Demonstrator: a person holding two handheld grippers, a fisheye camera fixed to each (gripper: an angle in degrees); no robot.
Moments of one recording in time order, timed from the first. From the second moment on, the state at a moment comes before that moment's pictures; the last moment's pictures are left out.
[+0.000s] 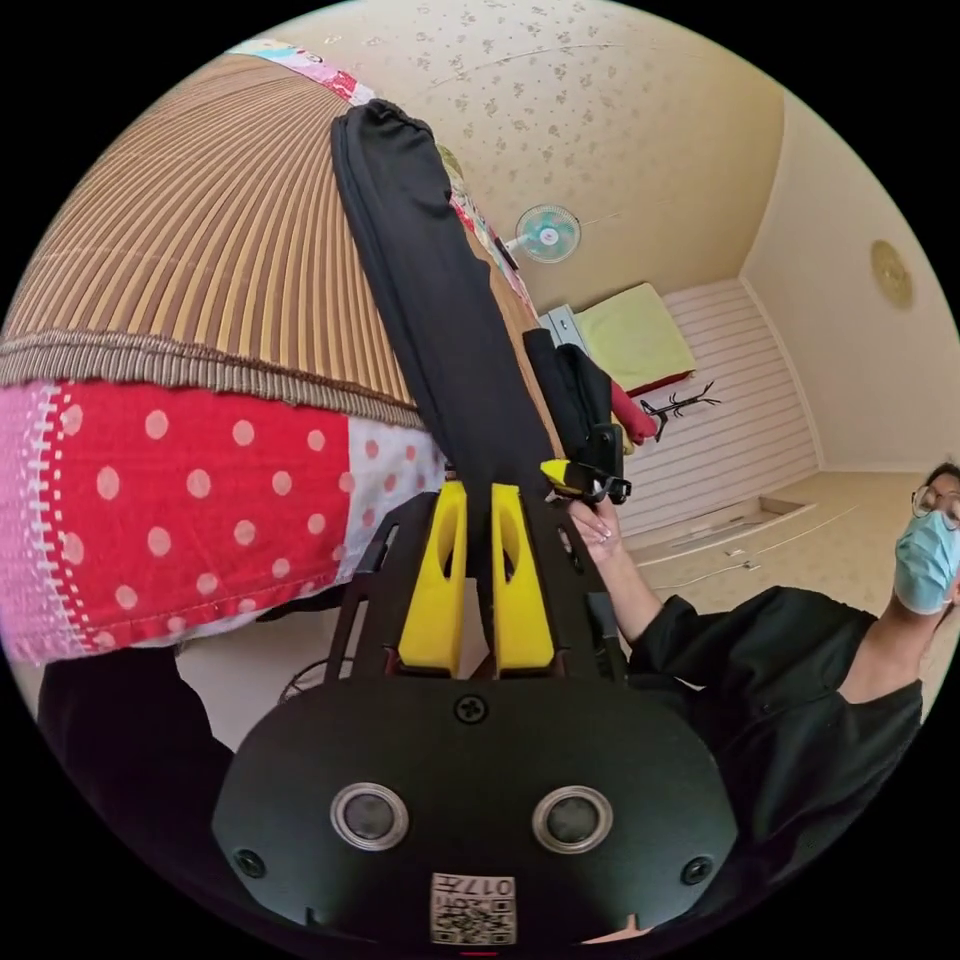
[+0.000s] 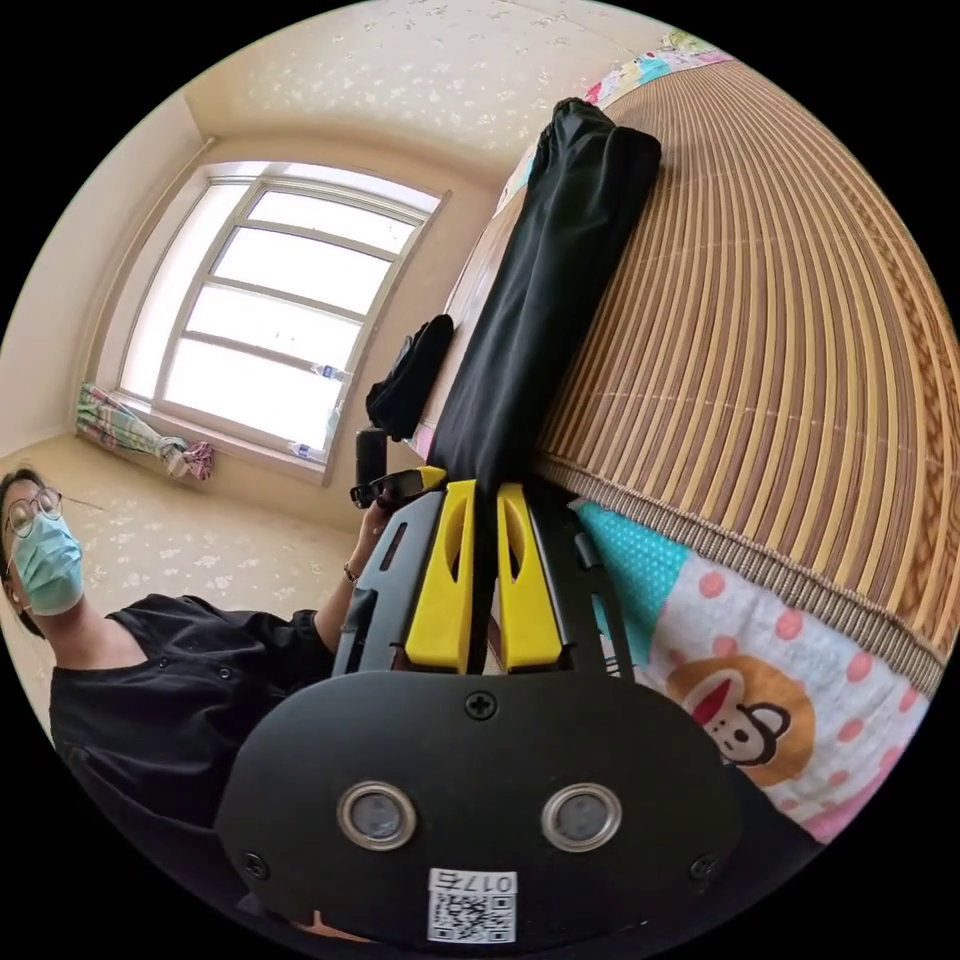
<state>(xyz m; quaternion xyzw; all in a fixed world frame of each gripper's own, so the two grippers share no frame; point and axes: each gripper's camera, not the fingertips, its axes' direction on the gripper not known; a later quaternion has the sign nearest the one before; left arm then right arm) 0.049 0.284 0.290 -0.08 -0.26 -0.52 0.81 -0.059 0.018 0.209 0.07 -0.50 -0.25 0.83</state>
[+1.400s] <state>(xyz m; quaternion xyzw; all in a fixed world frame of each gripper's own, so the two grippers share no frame) -0.115 -0.007 0.430 -0.21 -0.36 -0.35 0.84 -0.181 -0.110 -0.156 0.32 -0.22 -0.33 0.86</state>
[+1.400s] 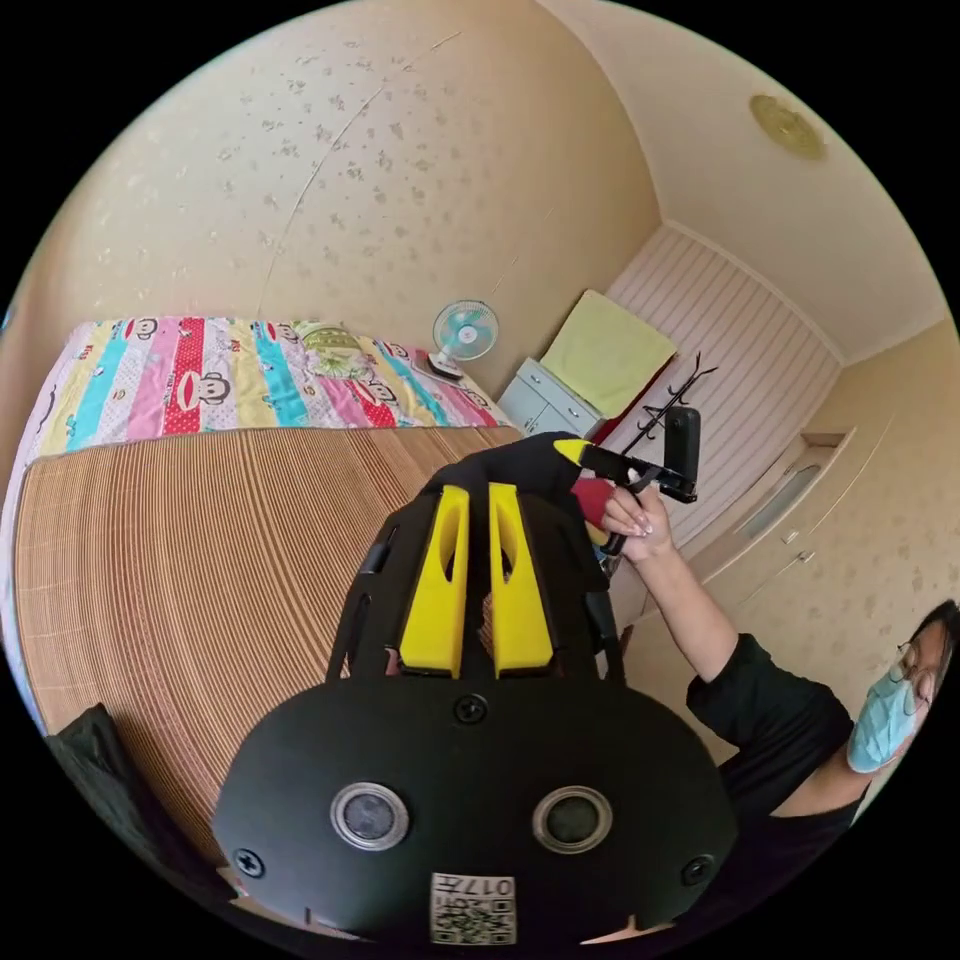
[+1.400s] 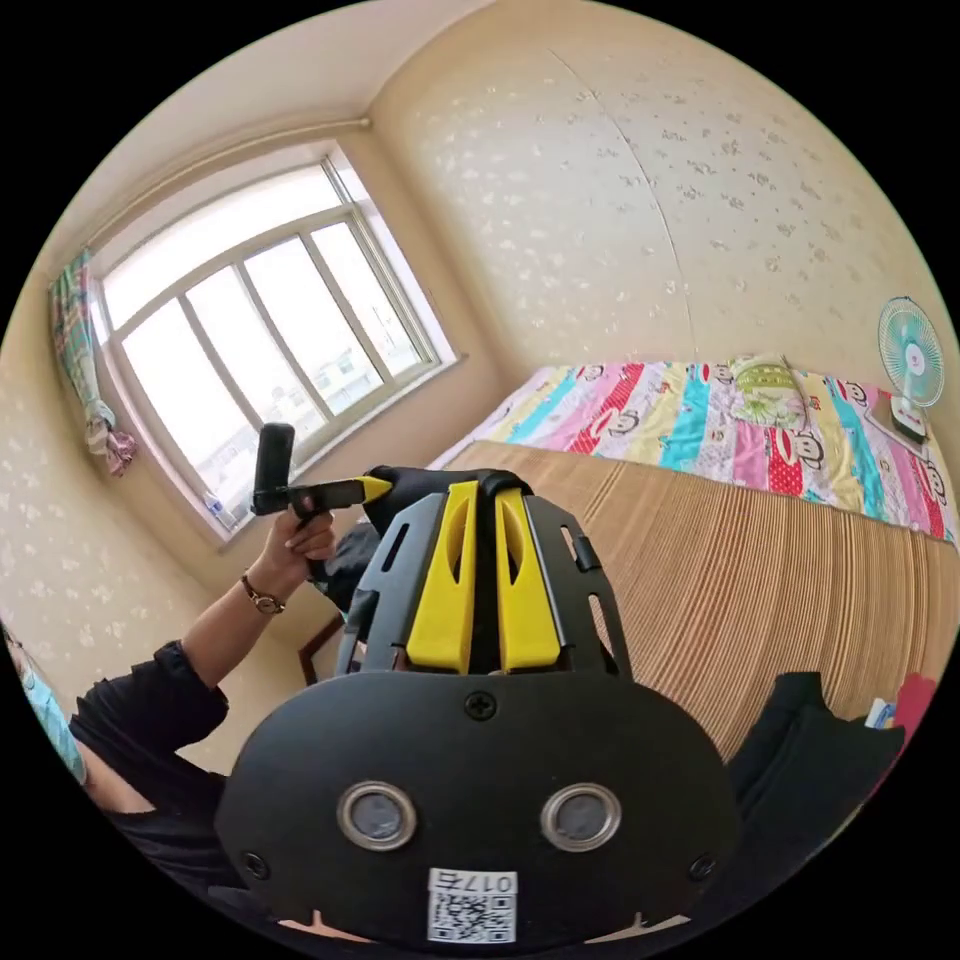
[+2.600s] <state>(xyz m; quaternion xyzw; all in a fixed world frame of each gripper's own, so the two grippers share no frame) -0.082 0.248 0.470 -0.08 -0.33 -0.59 0.73 -0.050 -0.094 0.251 0.07 -0.45 -0.15 0.88</state>
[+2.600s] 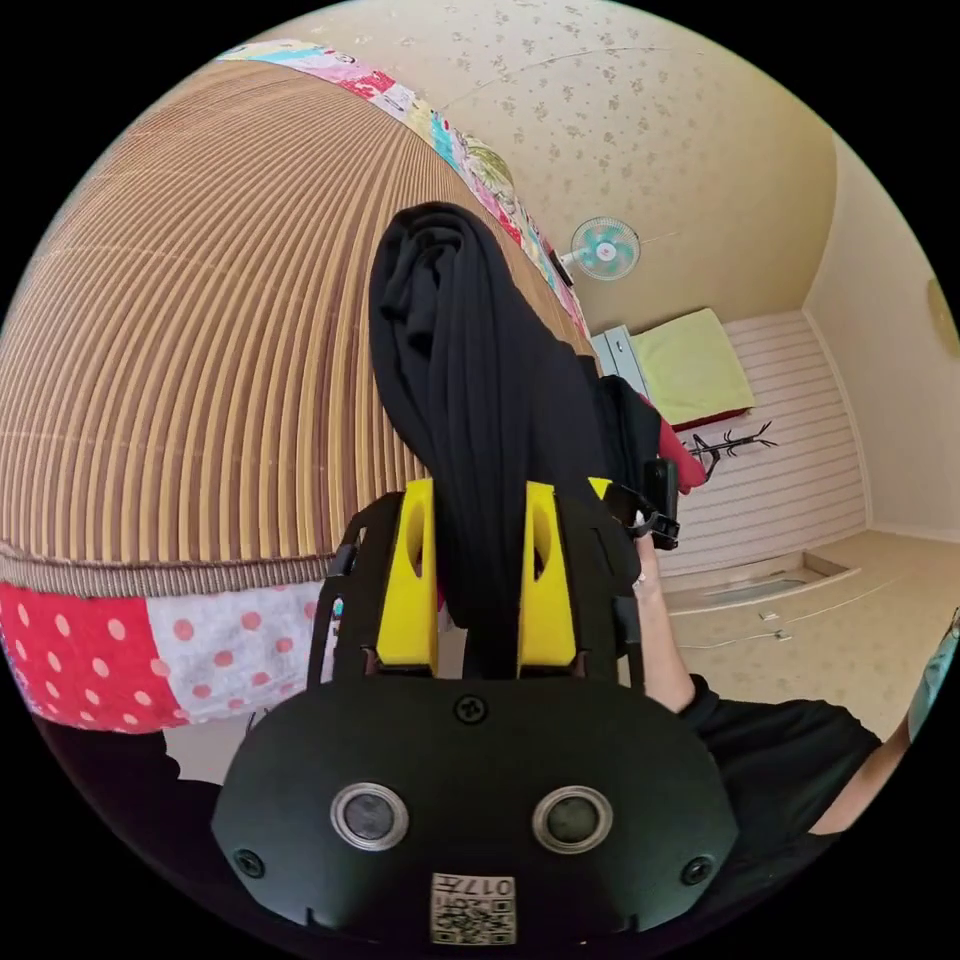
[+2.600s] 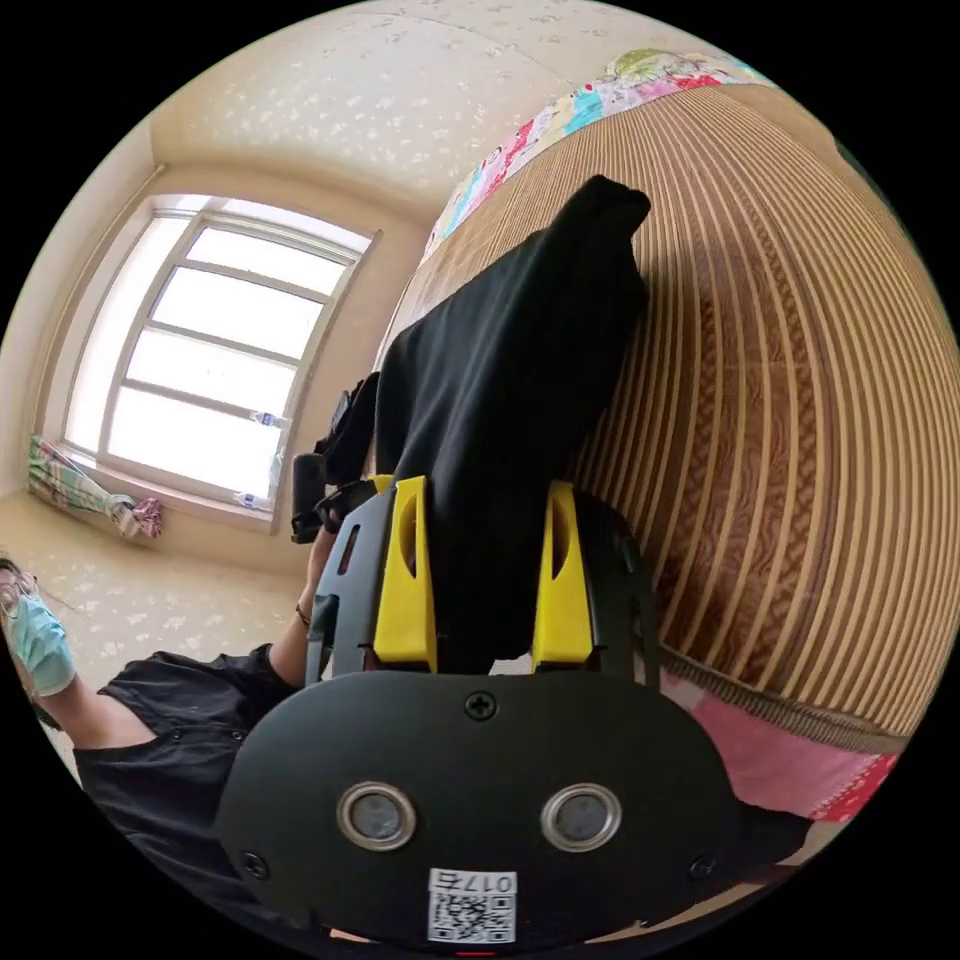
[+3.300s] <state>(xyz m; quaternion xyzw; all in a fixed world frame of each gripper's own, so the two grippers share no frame) 0.088 -0.063 0.142 -0.12 -0.62 -0.38 0.68 -0.470 -0.002 0.104 0.22 -0.55 -0.39 0.71</state>
